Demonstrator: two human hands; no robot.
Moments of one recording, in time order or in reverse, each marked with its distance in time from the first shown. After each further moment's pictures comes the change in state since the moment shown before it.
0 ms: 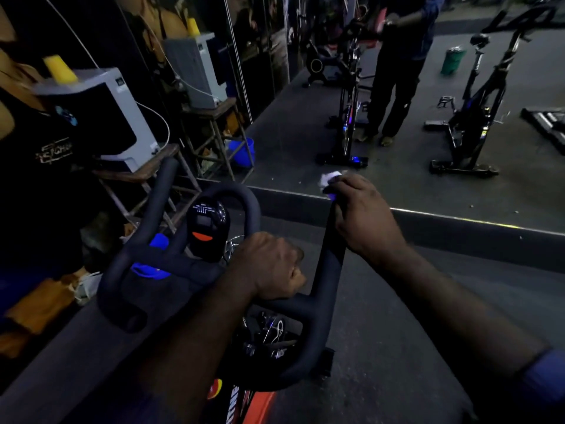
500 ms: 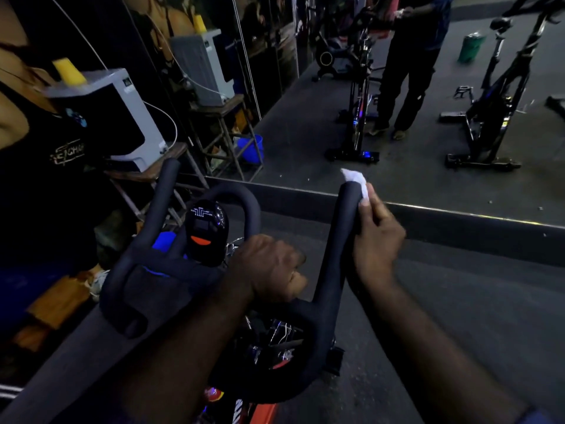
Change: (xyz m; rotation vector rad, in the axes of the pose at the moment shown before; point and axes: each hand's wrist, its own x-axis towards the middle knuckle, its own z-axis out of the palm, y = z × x) left_hand 0.004 -0.007 0.004 -0.103 0.007 -0.002; right_hand -0.018 -0.009 0.043 1.000 0.570 0.860
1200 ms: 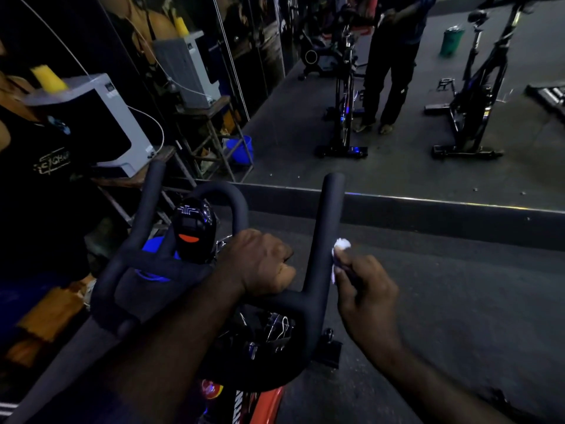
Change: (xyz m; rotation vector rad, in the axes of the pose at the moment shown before) left_hand 0.002 0.000 0.002 0.069 -0.018 0.032; right_hand -0.079 0.018 -0.082 -0.658 -0.277 -0.561
